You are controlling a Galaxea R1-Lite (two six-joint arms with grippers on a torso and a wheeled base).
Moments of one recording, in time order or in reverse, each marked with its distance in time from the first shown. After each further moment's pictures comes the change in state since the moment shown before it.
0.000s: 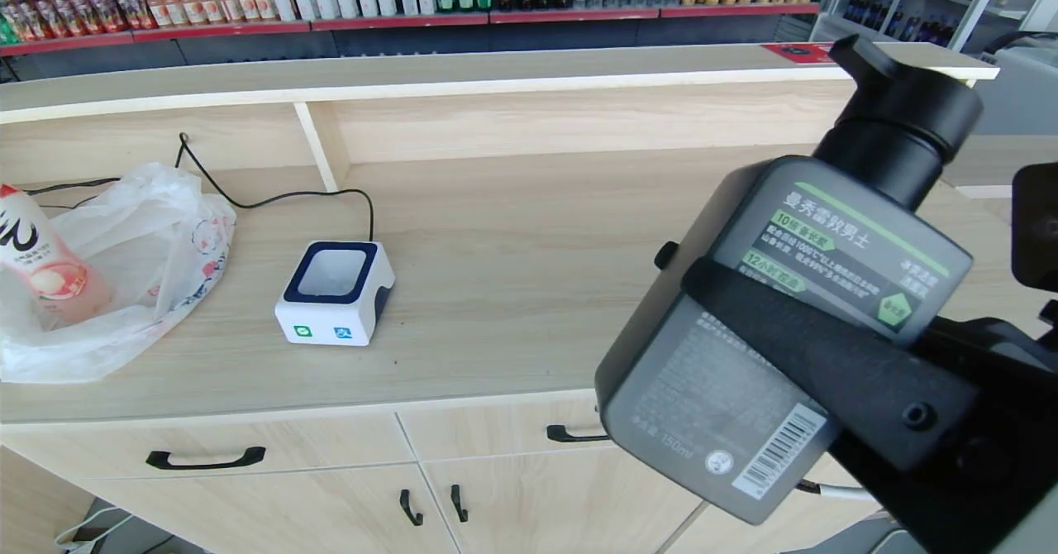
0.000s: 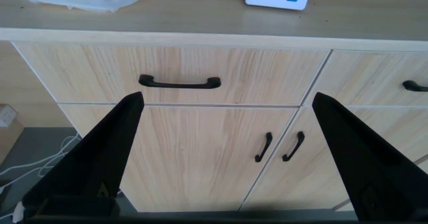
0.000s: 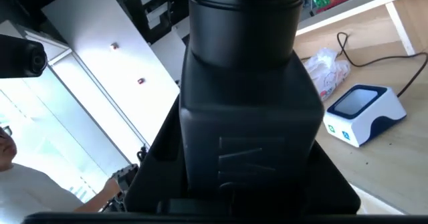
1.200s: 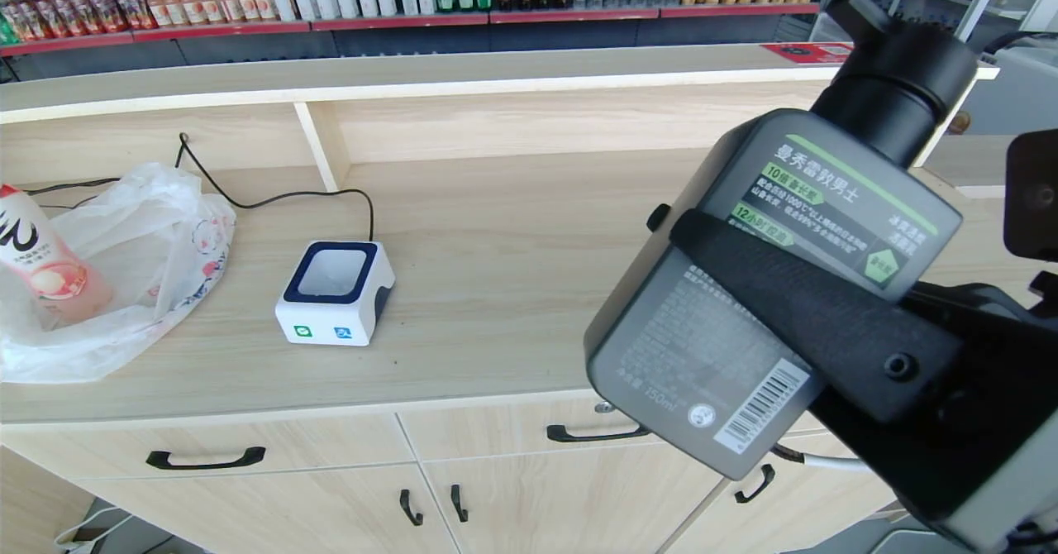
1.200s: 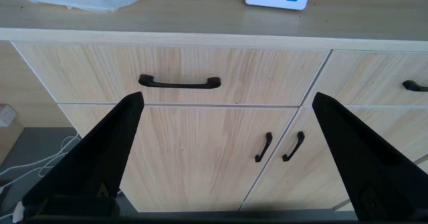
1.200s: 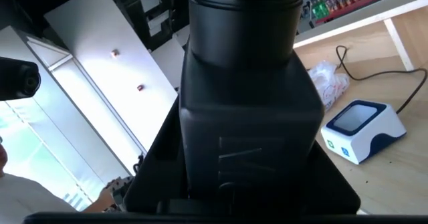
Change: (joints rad) left arm 0.000 0.000 0.000 0.000 0.000 0.000; right arm -0.011 0.018 -0.045 0.000 -0.002 -0.008
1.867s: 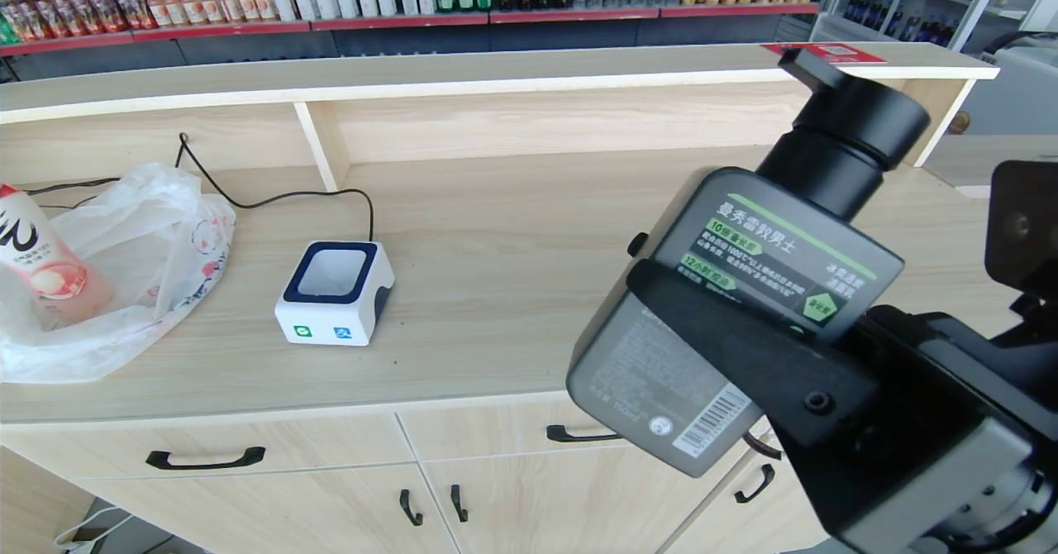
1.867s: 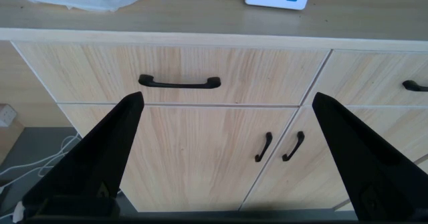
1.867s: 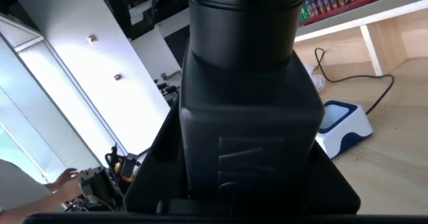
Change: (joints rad) left arm 0.000 0.000 0.000 0.000 0.000 0.000; right arm -0.001 0.032 0.022 0.000 -0.021 -0.185
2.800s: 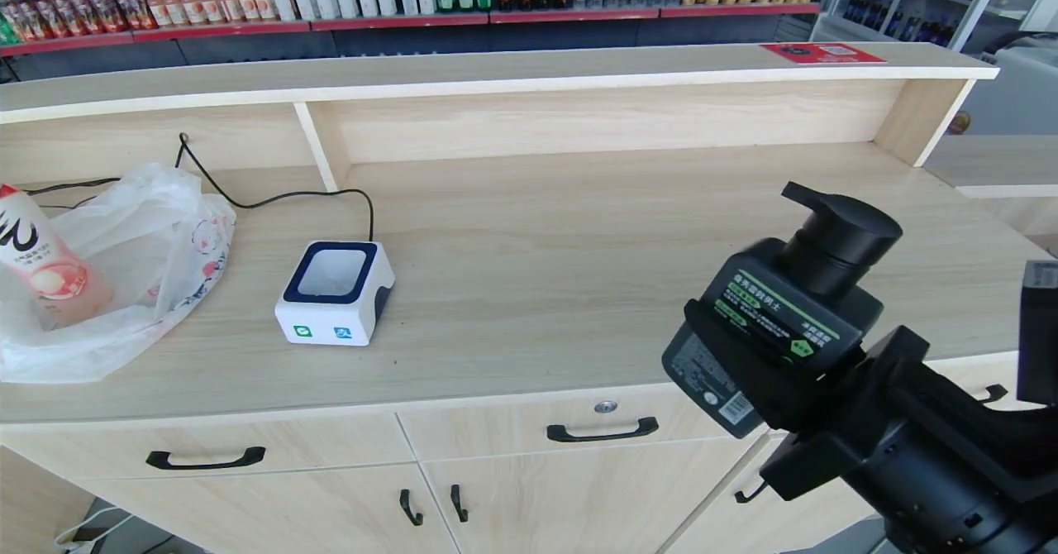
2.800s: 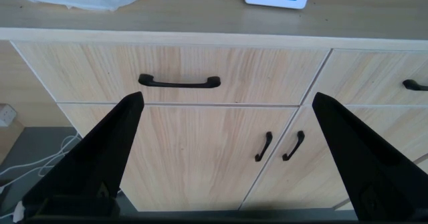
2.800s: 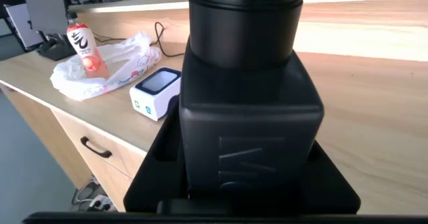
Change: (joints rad) left arm 0.000 0.000 -0.001 0.003 0.000 0.000; right arm -0.031 -0.038 0.193 0.000 -0.461 -0.425
